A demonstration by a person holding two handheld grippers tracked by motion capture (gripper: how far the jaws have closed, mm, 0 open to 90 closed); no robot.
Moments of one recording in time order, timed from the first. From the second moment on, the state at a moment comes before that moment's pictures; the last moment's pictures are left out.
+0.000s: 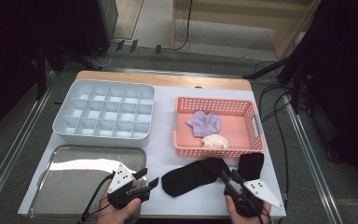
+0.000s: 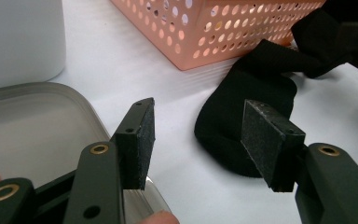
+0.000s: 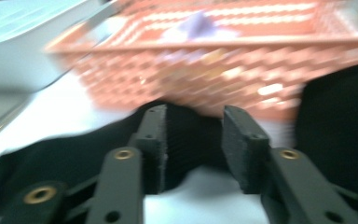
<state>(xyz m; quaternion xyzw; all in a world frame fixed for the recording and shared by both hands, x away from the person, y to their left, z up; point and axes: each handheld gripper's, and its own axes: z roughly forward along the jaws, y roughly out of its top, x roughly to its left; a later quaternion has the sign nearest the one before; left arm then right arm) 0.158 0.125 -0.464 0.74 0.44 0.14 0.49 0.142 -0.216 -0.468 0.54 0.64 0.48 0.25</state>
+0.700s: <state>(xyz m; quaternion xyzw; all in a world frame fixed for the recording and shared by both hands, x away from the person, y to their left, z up) 0.157 0.126 -0.463 0.74 0.43 0.14 0.50 0.147 -0.151 -0.500 0.51 0.73 0.41 0.23</state>
